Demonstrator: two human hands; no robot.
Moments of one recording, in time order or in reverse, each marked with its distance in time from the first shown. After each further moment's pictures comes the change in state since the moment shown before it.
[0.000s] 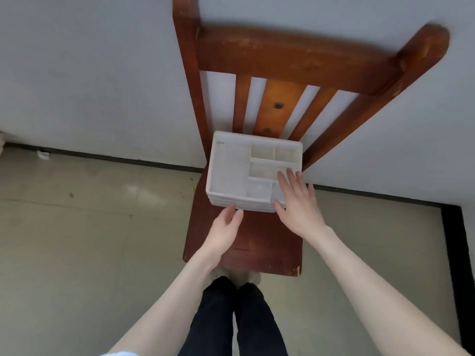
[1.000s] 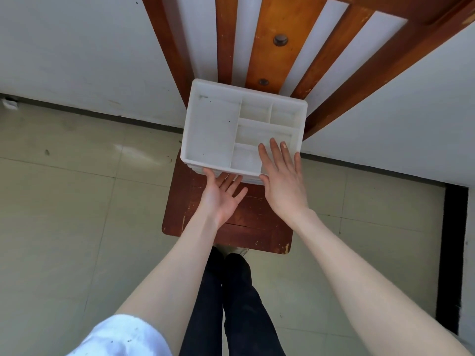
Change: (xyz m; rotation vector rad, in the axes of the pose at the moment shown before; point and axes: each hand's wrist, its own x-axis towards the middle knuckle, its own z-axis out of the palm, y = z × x) left_hand 0.086 -0.025 0.046 -1.238 0.070 -0.253; right_hand 0.033 0.026 0.063 -0.050 0.112 -0.146
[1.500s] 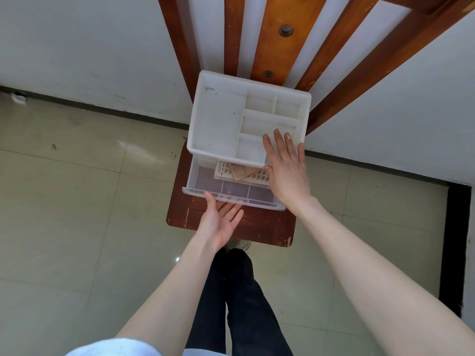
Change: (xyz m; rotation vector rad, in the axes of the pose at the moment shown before) left_hand -0.036 -0.026 -0.050 0.081 0.144 -0.054; right_hand -0.001 0.002 -0.002 -0.042 -0.037 0.007
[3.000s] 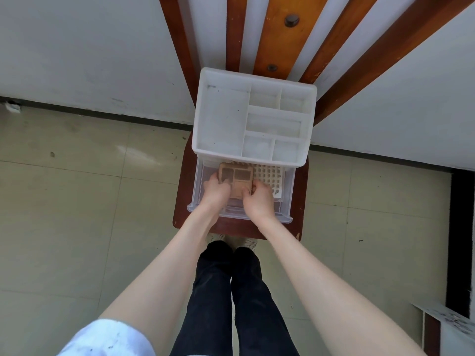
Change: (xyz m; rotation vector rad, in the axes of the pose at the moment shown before) left_hand 0.015 0.044 0.022 1.111 0.097 0.269; right_hand -0.024 -0.080 0.045 0.892 -0.243 0.663
